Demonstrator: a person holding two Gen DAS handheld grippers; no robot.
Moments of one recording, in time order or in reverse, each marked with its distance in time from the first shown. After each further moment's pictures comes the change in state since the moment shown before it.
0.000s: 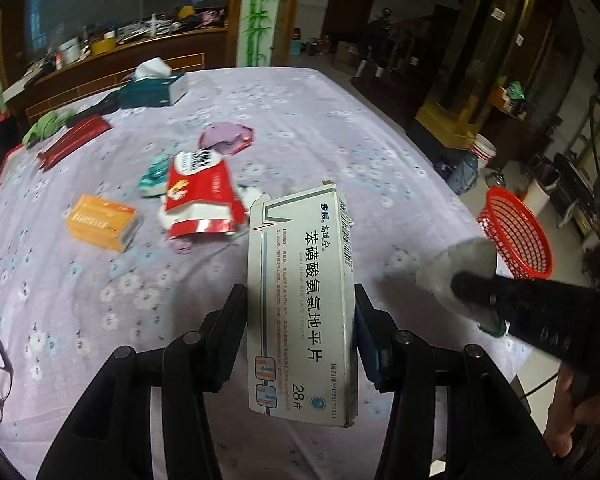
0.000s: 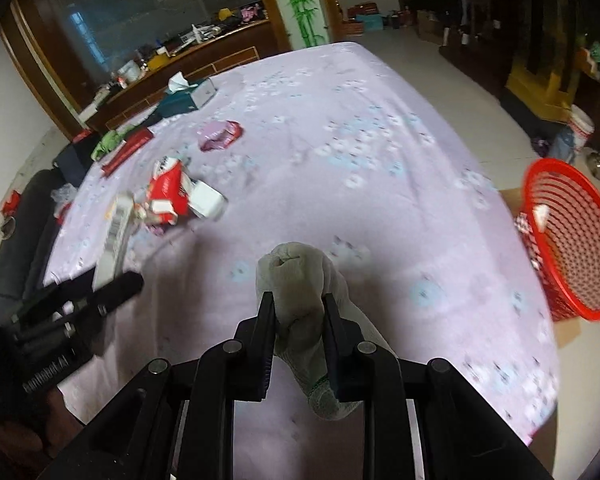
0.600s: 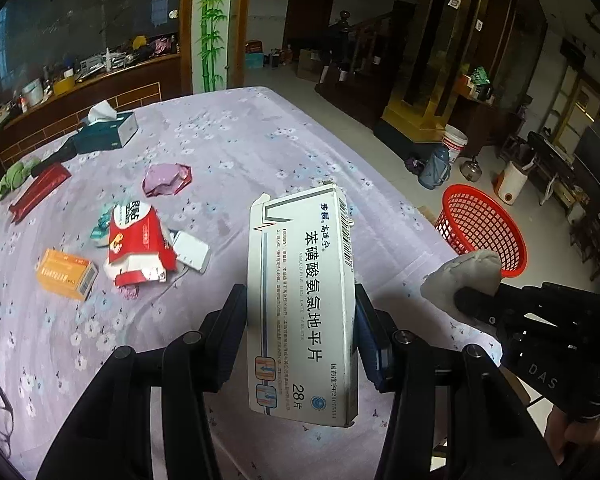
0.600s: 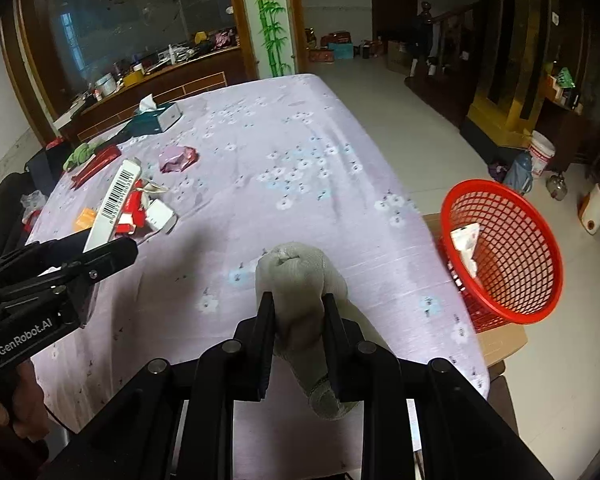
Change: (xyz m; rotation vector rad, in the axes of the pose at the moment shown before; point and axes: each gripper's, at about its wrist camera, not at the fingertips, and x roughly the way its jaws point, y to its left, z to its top) left arm -0.002 -0.059 0.023 0.119 -0.043 -0.057; right arm -0.047 -0.030 -0.011 -0.023 -0.106 -0.156
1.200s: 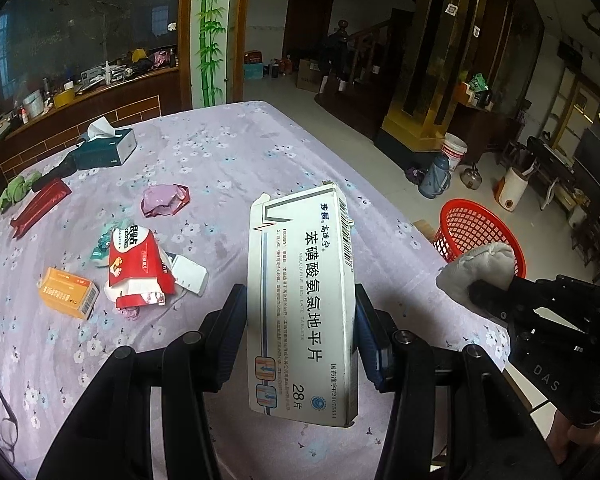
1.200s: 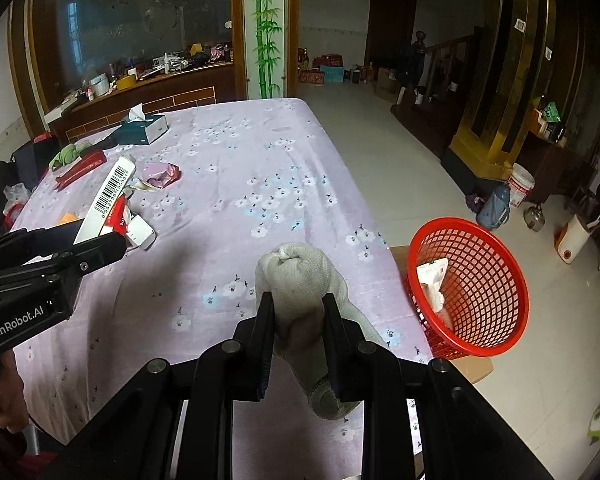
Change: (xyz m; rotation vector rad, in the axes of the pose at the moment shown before) left arm -0.001 -0.006 0.014 0.007 -0.035 0.006; right arm -0.016 0.000 0.011 -0.071 -0.073 -0.099
